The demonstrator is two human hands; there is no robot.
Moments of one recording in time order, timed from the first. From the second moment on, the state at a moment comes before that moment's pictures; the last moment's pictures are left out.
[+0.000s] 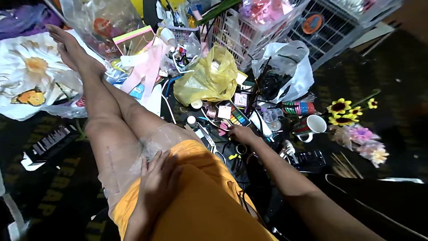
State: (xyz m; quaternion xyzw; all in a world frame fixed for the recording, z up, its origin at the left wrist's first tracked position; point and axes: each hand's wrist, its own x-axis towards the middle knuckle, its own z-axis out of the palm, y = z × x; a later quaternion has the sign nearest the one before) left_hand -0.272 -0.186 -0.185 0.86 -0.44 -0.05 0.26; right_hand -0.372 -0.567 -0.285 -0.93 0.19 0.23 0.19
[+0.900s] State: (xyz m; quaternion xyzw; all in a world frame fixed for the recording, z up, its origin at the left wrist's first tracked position) left_hand -0.271 -0.169 -0.173 0.87 -0.29 0.04 0.41; right_hand -0.396 -0.550 -0.279 -0.78 0.38 0.08 0.48
